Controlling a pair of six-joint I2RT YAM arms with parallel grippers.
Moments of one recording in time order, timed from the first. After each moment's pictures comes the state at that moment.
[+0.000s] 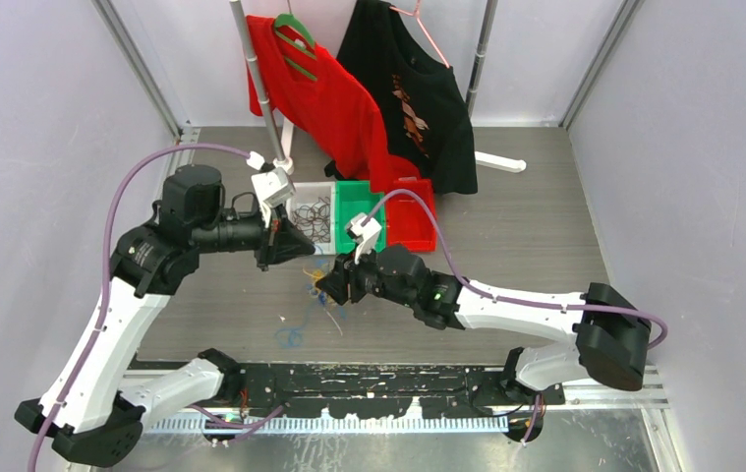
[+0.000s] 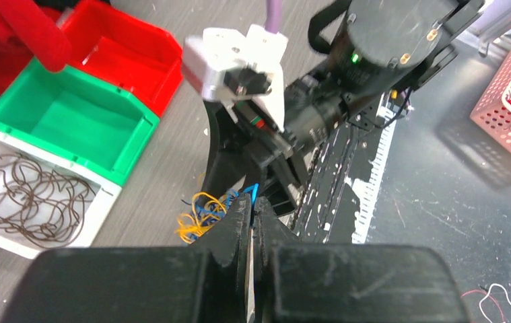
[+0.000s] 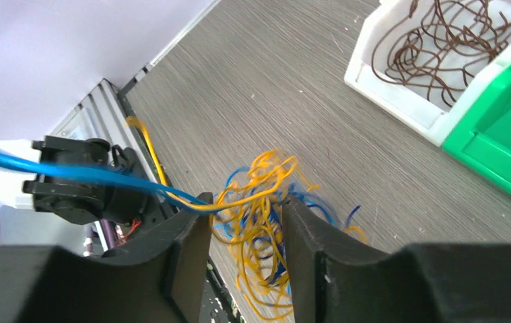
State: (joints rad) left arm -0.50 0.98 1.38 -0.90 0.69 0.13; right arm 1.10 1.32 0.79 0.29 0.03 0.46
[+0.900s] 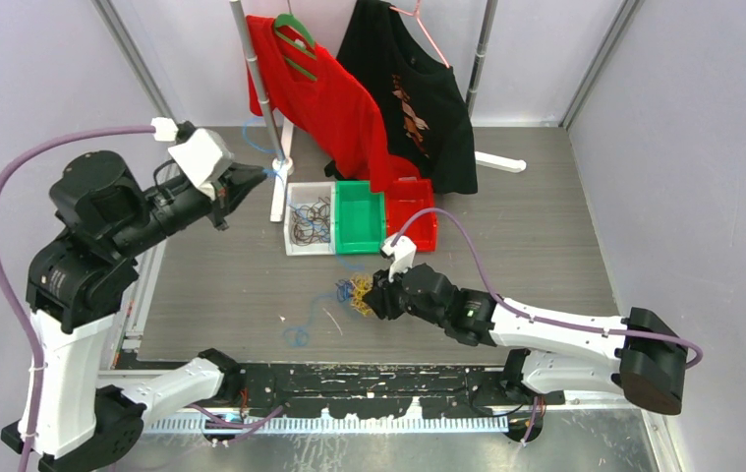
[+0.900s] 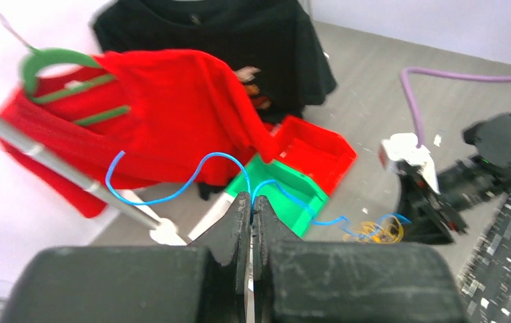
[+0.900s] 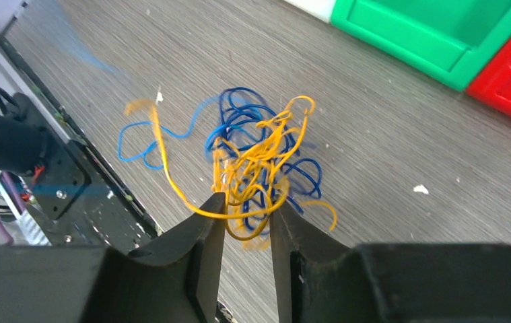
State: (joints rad) left arm -0.50 1.01 1.79 -0.90 0.34 0.31; right arm 1.11 1.10 0.59 0.07 0.19 0.45
